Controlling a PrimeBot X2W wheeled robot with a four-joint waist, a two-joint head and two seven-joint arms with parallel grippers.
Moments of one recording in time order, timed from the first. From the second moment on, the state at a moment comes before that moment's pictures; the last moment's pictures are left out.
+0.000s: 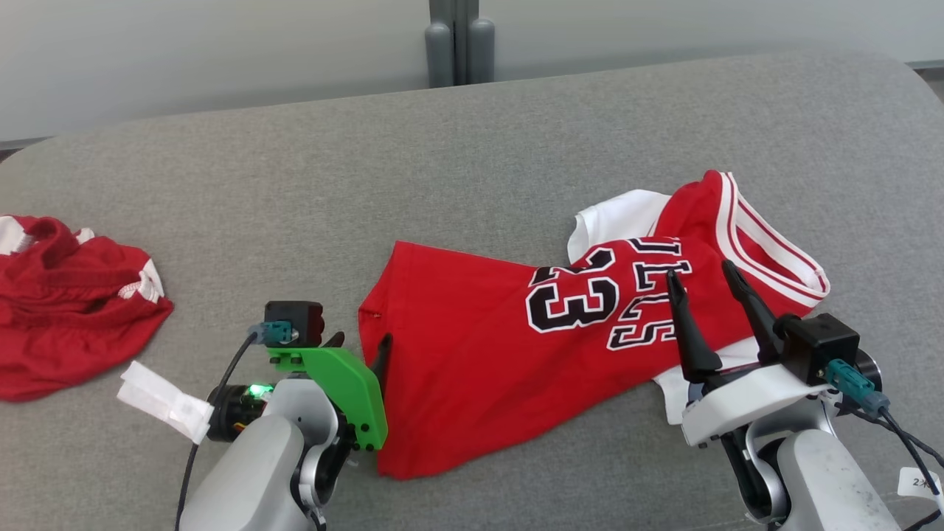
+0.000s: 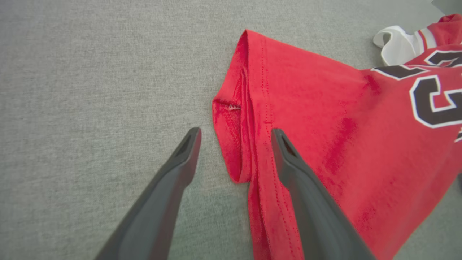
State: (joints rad) left arm -0.41 0.18 -0.55 0.50 -0.66 0.08 0.21; right arm -0.16 -0.09 0.11 0.17 0.20 0.13 -0.17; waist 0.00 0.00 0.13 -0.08
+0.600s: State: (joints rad) left arm -0.52 0.12 -0.58 0.69 -0.67 0.02 0.22; right arm -0.18 -0.09 0.10 0.18 0.20 0.13 -0.20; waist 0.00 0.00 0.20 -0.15
